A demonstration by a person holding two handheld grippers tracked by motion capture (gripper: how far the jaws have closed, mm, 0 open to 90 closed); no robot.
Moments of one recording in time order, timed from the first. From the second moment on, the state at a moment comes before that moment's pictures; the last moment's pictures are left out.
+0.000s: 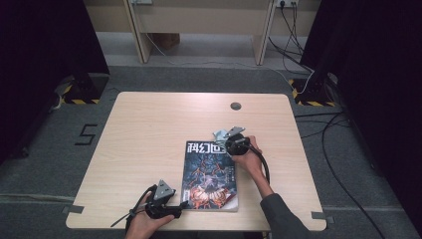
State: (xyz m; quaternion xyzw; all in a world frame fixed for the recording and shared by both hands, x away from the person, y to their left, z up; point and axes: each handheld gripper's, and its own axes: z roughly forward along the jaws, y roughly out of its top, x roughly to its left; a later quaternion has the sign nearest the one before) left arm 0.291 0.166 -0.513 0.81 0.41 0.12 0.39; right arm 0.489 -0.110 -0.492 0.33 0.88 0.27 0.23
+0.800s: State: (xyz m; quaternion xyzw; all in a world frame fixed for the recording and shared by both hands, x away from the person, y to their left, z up) left arm 0.290 0.166 -0.512 0.82 0.41 0.13 0.38; right arm 0.462 -0.184 -0.468 0.39 0.83 0.33 0.24
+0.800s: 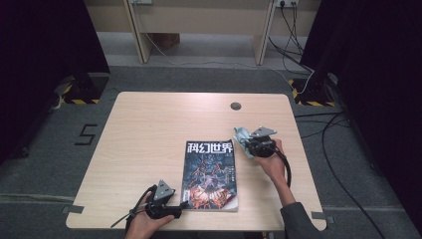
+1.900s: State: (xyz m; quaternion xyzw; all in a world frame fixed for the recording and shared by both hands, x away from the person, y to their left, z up) left arm 0.291 0.167 -0.514 0.81 0.41 0.13 0.39; right arm 0.446 -0.234 -0.489 0.46 0.82 0.26 0.22
